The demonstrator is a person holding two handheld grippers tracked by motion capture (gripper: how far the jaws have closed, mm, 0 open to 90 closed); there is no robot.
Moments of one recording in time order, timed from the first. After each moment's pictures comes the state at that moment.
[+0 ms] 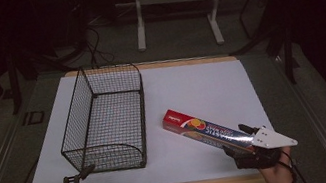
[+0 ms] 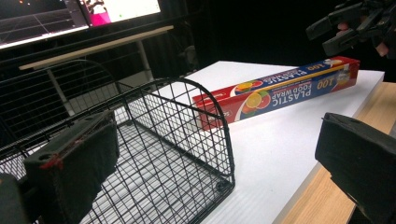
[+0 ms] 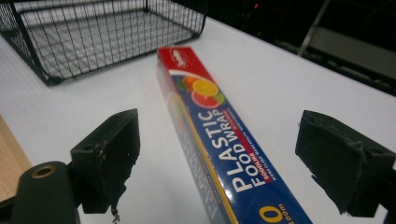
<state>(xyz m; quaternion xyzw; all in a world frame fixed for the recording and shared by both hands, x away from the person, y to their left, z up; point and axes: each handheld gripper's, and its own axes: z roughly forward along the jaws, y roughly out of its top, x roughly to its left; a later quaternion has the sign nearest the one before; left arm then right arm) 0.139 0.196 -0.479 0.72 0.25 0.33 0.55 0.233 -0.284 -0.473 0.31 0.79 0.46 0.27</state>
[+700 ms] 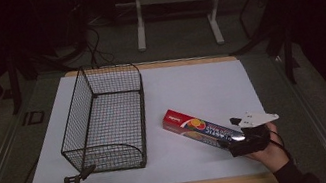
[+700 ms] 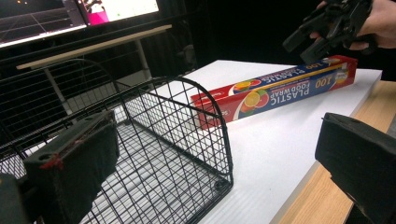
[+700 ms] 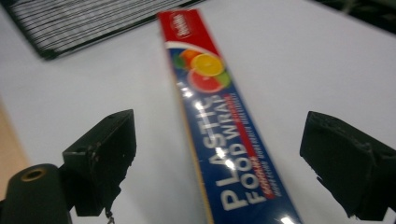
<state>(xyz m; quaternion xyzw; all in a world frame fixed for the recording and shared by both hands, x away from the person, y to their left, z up) 0.138 0.195 -0.479 0.72 0.25 0.33 0.55 0.284 -0.280 -0.474 0.31 0.84 0.41 0.18</state>
